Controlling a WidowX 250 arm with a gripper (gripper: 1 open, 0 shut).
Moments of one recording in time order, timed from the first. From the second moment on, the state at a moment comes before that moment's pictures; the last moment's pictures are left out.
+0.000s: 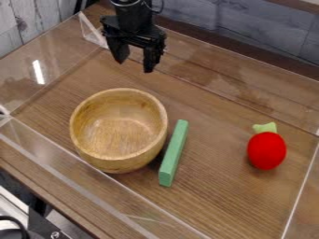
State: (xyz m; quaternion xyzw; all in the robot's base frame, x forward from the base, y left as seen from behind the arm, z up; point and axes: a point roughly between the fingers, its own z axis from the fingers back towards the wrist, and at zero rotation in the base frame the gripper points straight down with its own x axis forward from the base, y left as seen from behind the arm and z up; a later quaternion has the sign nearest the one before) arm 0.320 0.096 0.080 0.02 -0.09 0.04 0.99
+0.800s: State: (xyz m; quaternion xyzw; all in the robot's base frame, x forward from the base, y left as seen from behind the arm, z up) arm 0.293 0.030 0.057 0.00 -0.04 -0.01 1.00
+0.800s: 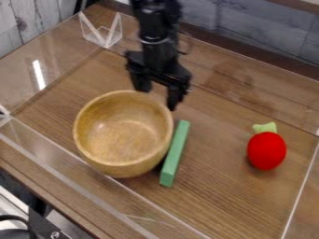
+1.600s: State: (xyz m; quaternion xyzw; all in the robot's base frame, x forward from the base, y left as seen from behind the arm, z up) arm 0.305 -0.027 0.087 0.00 -0.02 0.00 1.00
